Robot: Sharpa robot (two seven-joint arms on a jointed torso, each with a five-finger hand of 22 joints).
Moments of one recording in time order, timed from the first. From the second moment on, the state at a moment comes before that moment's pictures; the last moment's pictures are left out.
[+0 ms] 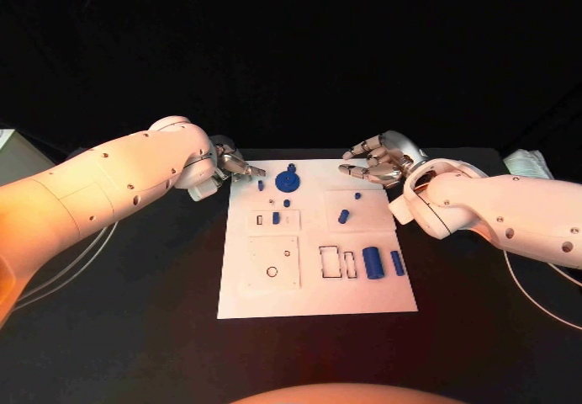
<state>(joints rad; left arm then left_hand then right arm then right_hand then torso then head) 1.39 -0.40 -0.03 0.90 -0.92 0.14 -0.45 1.11 -0.18 0.29 0.29 0.22 0.84 0.09 0.66 0.76 1.14 0.02 1.10 0.79 1.46 -0.05 1.53 1.31 0.07 1.34 0.06 1.43 1.26 1.34 -0.90 -0.17 1.54 -0.76 -0.59 -0.03 1.39 -0.18 0.23 0.28 0.27 0.93 0.16 0.10 0.38 1.46 0.08 1.45 1.31 1.46 0.00 1.54 1.31 0.01 1.47 0.11 1.46 1.31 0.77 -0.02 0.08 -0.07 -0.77</state>
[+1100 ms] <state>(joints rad) 1.39 -0.36 -0.05 0.87 -0.92 0.18 -0.43 1.12 -0.17 0.29 0.29 0.22 0.84 0.09 0.65 0.75 1.14 0.02 1.10 0.79 1.47 -0.04 1.53 1.31 0.07 1.34 0.06 1.43 1.26 1.34 -0.90 -0.16 1.54 -0.76 -0.59 -0.03 1.39 -0.18 0.23 0.28 0.27 0.93 0.16 0.10 0.38 1.46 0.08 1.45 1.31 1.46 0.00 1.54 1.31 0.01 1.47 0.11 1.46 1.31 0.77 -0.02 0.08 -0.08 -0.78</state>
